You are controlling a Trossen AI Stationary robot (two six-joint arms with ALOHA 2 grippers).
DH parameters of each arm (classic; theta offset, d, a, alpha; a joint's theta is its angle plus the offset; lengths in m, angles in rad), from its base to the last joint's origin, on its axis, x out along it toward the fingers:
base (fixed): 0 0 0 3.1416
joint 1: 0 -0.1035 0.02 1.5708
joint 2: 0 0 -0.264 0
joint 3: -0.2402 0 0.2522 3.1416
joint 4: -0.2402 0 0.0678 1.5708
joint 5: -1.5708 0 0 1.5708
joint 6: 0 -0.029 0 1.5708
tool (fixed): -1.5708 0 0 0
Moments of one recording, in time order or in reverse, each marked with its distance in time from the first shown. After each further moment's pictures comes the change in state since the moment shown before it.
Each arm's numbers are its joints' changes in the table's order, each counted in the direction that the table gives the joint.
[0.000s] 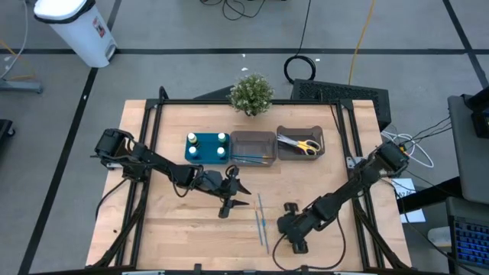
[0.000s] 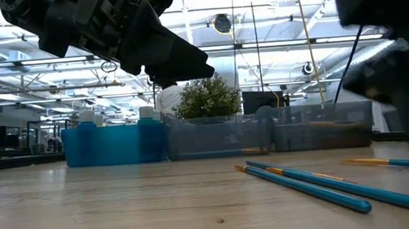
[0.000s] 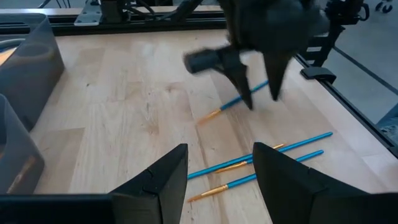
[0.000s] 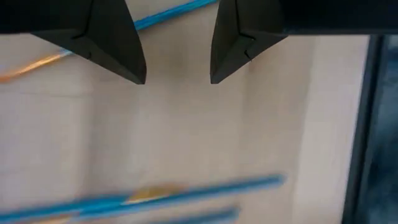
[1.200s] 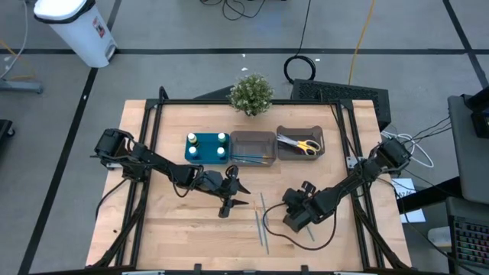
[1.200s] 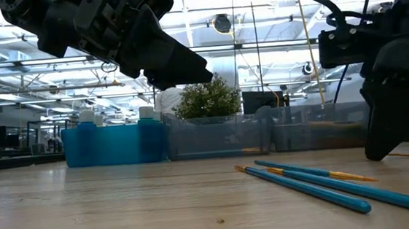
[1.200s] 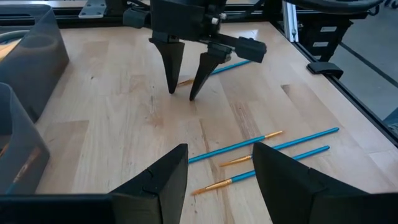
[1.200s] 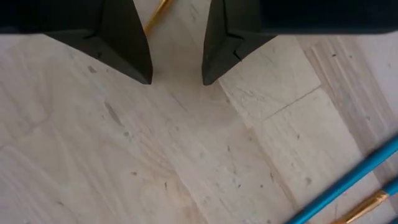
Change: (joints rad) left arm 0.000 0.000 0.000 -0.023 -0.017 0.008; right arm 0.052 -0.028 0.073 -0.424 0.336 -0.537
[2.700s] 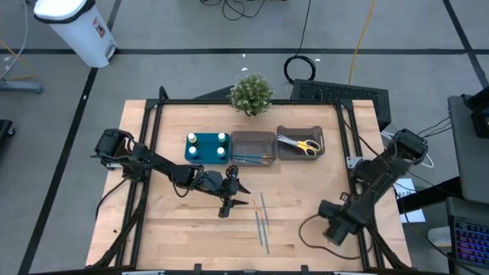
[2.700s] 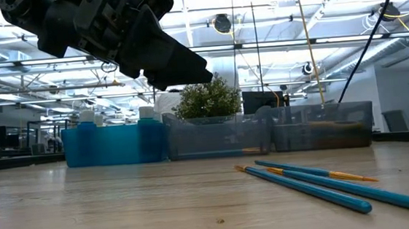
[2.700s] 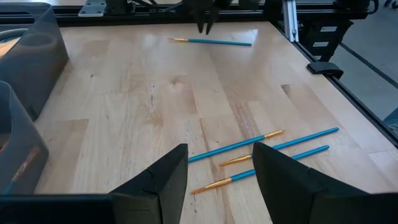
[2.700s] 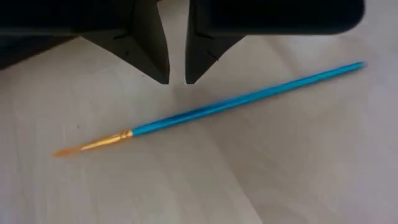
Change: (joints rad) left arm 0.000 0.000 0.000 -0.002 0.000 0.005; right arm -0.325 -0.218 0.048 -0.338 -0.428 -0.303
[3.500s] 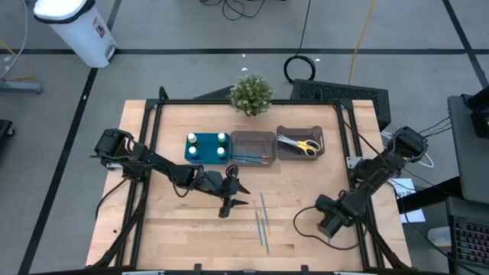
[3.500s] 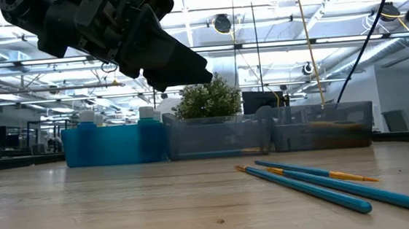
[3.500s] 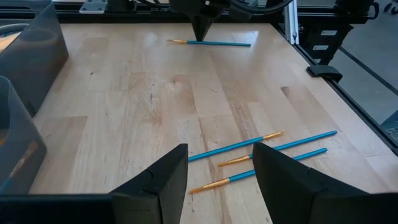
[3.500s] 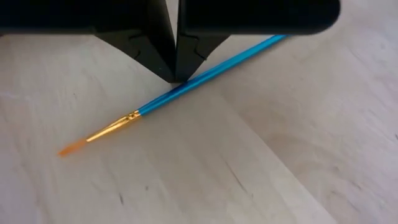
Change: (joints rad) left arm 0.000 0.000 0.000 0.000 0.000 0.026; right arm 0.121 -0.002 0.106 0.131 0.072 -0.001
